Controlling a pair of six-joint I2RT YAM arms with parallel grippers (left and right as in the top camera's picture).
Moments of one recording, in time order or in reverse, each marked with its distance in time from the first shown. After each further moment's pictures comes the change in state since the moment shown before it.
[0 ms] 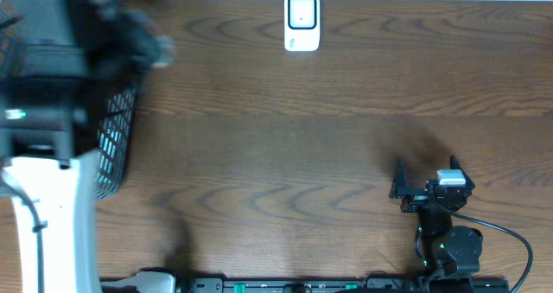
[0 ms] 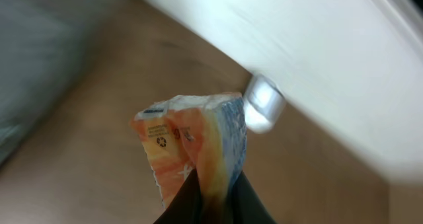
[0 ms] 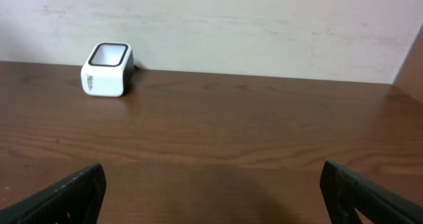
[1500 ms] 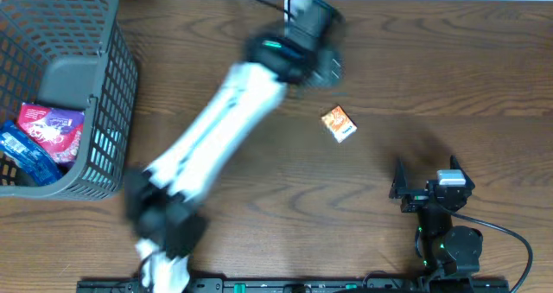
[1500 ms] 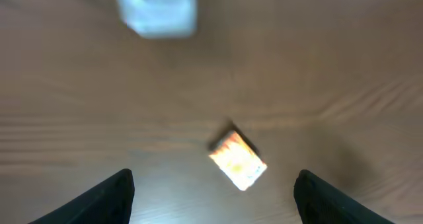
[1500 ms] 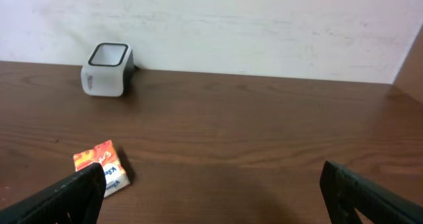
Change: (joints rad) left arm -0.433 0.445 -0.025 0.231 -0.052 0.142; right arm 0.000 0.000 0.000 0.000 0.000 0.000
